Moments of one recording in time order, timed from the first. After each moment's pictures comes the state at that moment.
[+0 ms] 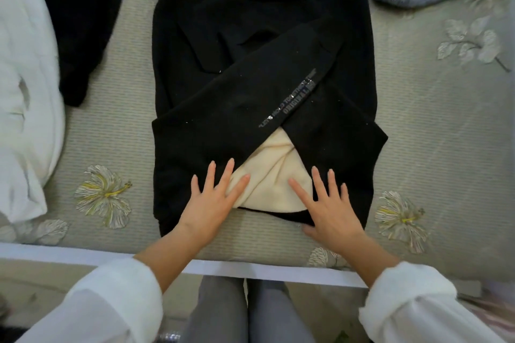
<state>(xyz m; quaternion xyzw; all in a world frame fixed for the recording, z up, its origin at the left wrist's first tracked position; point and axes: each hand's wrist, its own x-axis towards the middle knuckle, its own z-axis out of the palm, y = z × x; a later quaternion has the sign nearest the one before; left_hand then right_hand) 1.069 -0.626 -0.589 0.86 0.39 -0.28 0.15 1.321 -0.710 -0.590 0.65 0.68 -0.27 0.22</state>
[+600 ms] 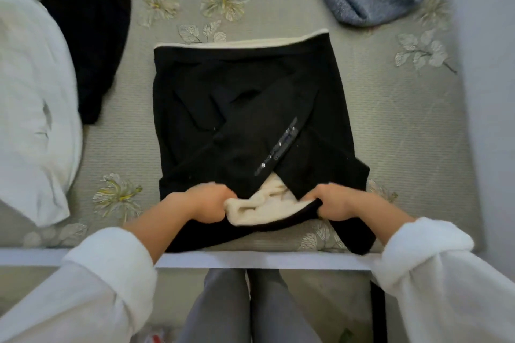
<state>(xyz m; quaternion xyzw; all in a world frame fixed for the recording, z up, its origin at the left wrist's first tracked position) 1.084 -0.589 -0.506 0.75 0.33 -0.37 0.43 1.346 -0.680 -0.498 0.60 0.55 -0.55 0.20</state>
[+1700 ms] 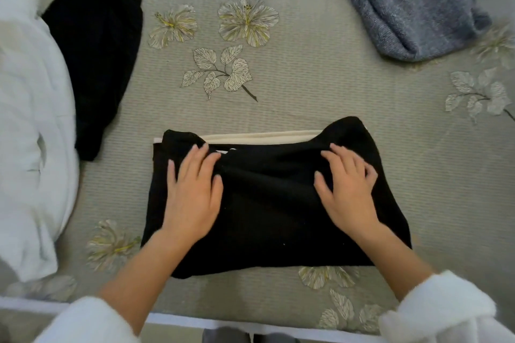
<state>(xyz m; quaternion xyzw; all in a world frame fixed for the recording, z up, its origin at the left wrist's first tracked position) 1.078 -0.505 -0.542 0.78 0.59 0.03 0.20 1.341 -0.568 -0.541 0.79 0.59 -0.16 -0.10</state>
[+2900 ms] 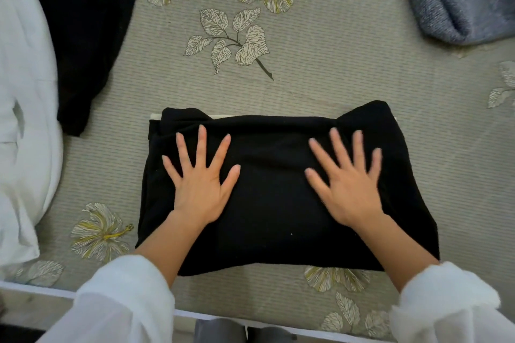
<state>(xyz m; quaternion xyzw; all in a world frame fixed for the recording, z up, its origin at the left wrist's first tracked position) 1.074 -0.506 -0.620 0.73 0.64 -0.10 0.22 1.340 -0.554 -0.595 0.74 0.64 -0.20 0.10</state>
